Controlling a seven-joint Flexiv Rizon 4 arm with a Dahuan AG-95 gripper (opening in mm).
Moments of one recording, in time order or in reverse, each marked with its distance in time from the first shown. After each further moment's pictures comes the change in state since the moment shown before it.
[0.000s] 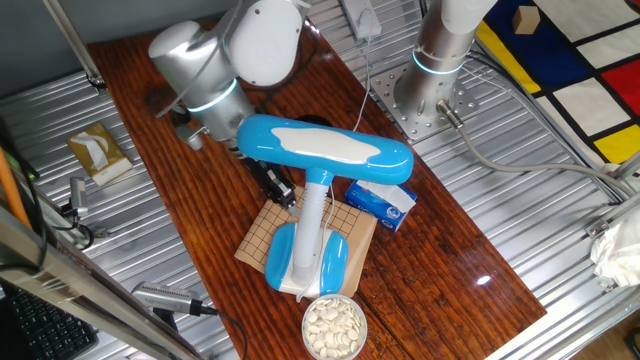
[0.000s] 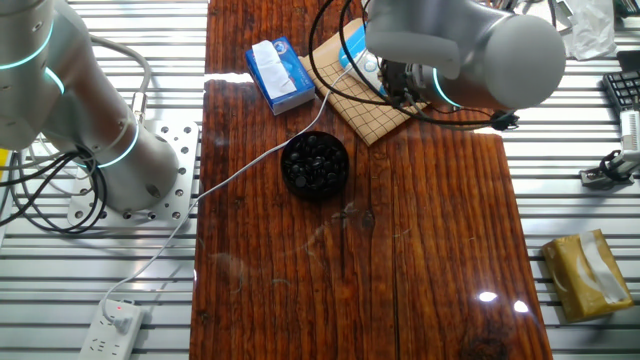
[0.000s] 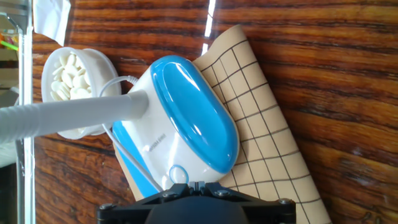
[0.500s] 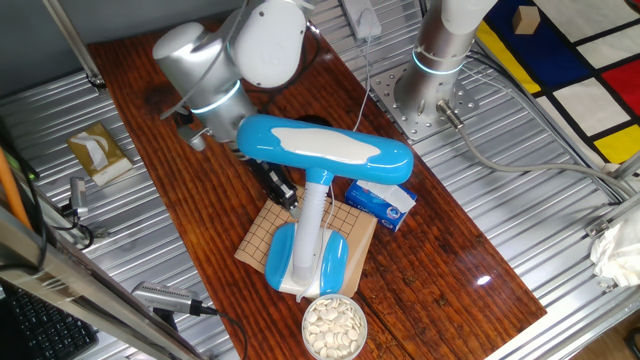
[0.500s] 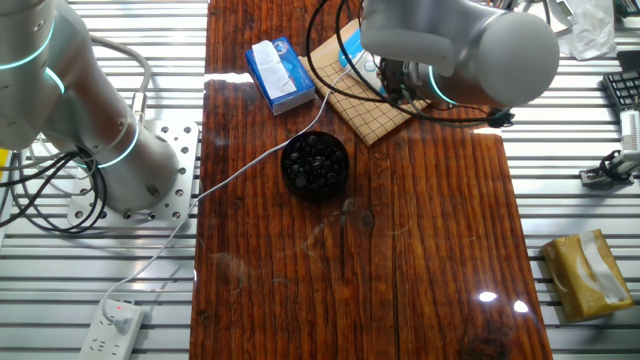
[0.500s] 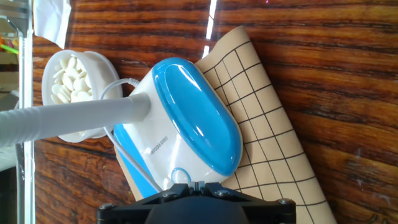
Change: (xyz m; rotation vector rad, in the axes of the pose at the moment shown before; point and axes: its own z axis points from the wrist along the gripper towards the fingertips) arm 0.002 0.004 0.005 0.000 -0.007 0.008
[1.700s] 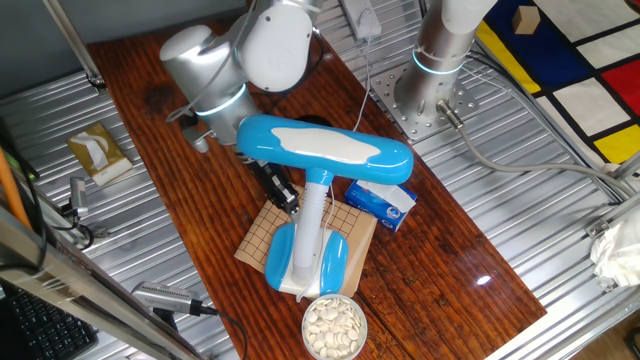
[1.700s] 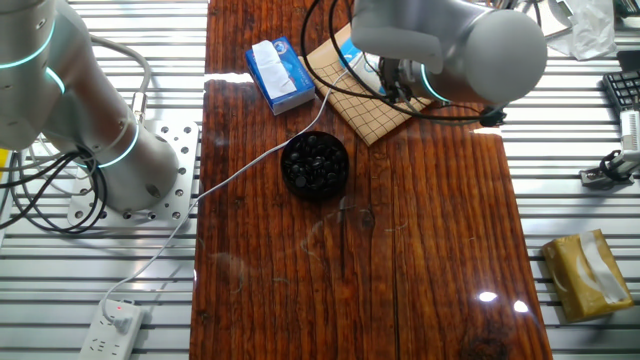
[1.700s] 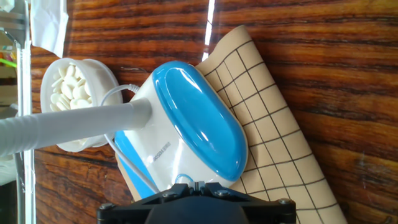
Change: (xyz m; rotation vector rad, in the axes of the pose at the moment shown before) arm -0.006 0.002 0.007 0.000 -0.022 0.019
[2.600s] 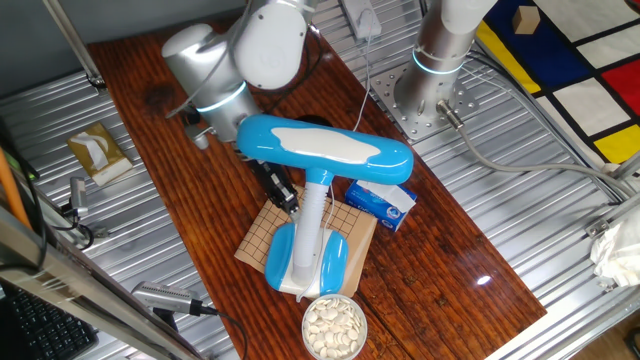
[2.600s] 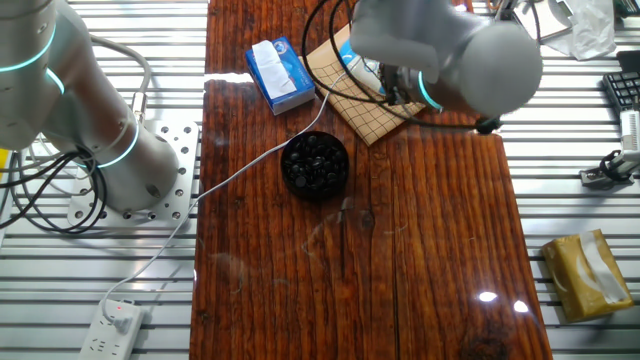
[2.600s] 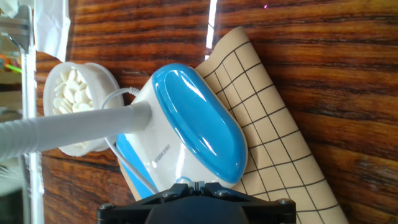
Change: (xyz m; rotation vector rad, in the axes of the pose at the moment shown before) arm 0.001 -0.001 0.000 -0.065 -0.026 0.032
